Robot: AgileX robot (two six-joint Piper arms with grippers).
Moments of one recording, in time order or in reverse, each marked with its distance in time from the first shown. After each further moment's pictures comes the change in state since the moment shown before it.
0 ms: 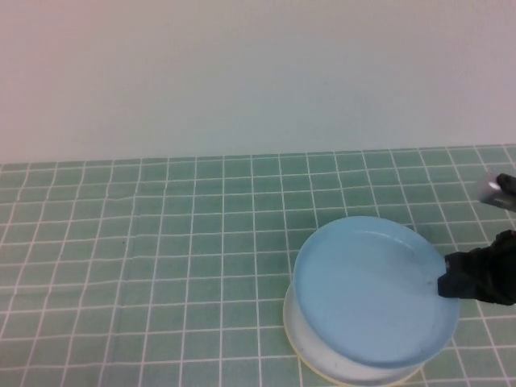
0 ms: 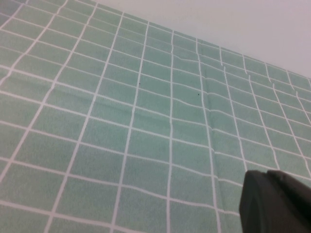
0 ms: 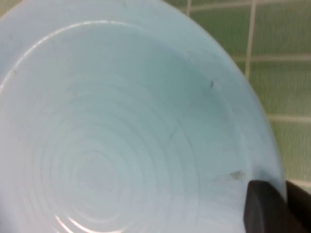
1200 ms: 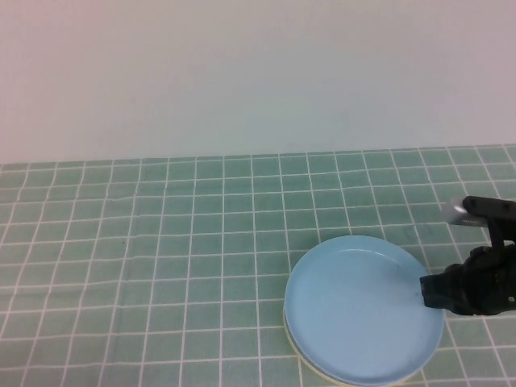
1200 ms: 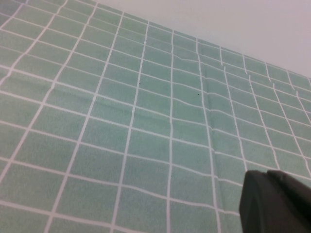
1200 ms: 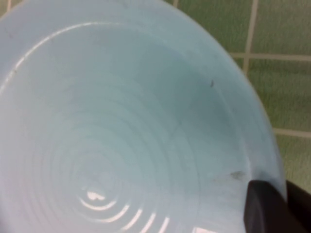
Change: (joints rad) right arm 0.107 0.080 0.041 0.061 -0.196 -0.110; left arm 0.000 0.001 0.000 0.000 0.000 0.000
